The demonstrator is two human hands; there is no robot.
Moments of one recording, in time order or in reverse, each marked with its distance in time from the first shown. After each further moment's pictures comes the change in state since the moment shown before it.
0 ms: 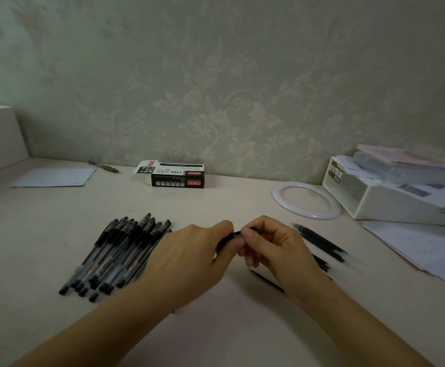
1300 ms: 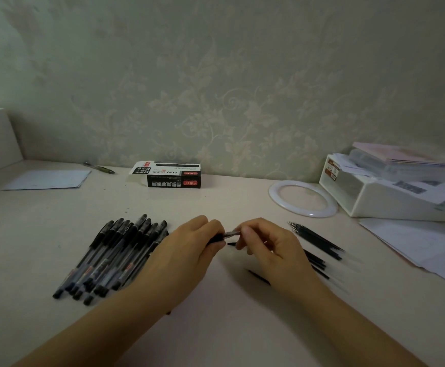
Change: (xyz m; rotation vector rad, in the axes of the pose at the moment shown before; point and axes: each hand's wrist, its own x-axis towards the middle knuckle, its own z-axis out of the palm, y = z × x) left_hand 0.001 -0.013 0.011 -0.197 -0.022 0.018; right_hand 0.002 0.014 -0.003 -0.471 0.133 -0.158
